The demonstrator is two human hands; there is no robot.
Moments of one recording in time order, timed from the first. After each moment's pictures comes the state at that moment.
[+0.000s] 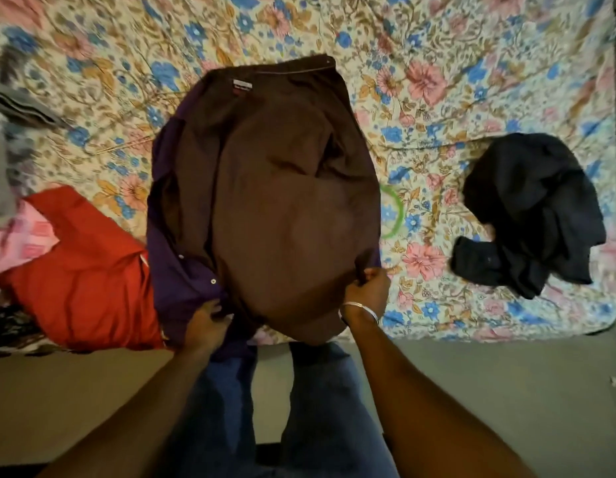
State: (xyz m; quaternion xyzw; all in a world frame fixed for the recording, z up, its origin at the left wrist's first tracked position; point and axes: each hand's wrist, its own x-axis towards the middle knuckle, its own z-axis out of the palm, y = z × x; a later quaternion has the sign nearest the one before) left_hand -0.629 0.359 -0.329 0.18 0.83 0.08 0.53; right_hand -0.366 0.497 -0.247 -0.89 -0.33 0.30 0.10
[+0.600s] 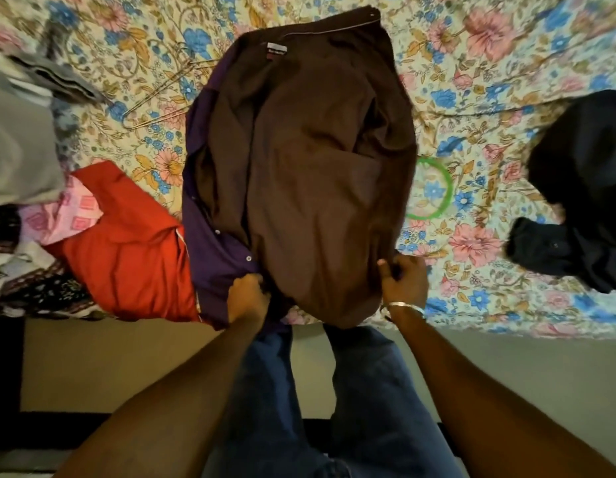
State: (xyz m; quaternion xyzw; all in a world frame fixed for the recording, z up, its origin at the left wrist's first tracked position) left_hand -0.610 0.379 -0.318 0.38 0.84 -0.03 0.39; right_hand -0.337 0.478 -0.277 -0.80 -0.50 0.34 0.08
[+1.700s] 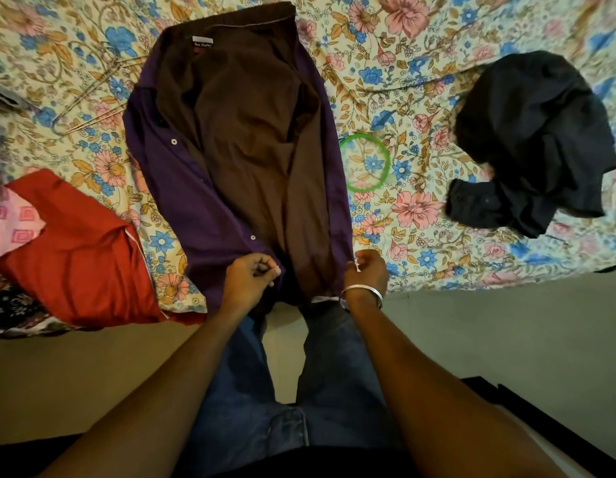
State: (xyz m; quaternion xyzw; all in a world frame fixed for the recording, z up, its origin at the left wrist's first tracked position) left_hand -0.542 0.399 -0.258 0.36 0.72 0.21 0.55; right_hand -0.319 0.433 -0.258 -0.87 -0.32 0.34 0.12
